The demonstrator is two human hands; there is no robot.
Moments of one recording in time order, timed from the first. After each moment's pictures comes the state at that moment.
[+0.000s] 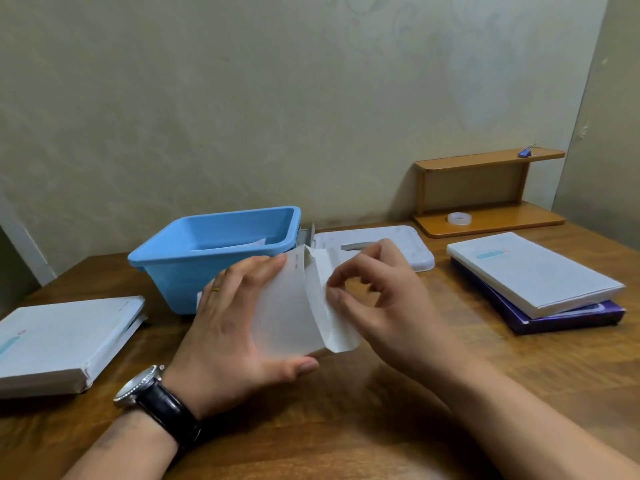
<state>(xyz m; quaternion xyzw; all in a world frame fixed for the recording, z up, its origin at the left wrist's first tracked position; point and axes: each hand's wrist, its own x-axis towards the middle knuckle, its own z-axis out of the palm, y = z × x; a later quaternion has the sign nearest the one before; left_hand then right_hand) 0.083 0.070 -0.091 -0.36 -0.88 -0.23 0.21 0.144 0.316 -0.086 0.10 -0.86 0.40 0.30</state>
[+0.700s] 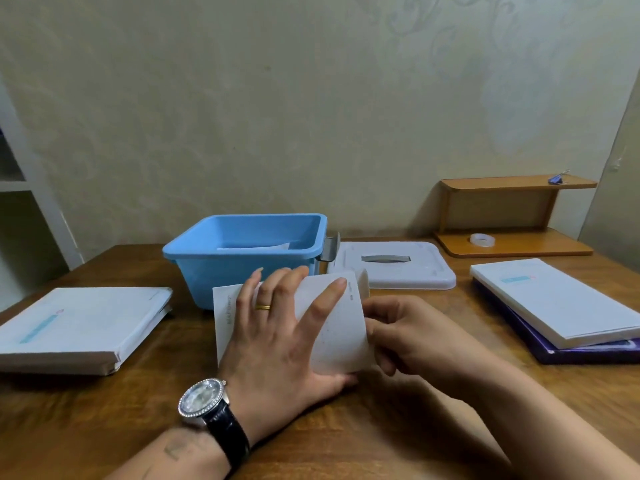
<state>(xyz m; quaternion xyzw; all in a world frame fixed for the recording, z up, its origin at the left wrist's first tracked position) 0.107 0.100 -0.104 -0.32 -0.88 -0.05 0.35 0.144 0.321 -0.075 0.06 -0.83 0.56 -0.03</state>
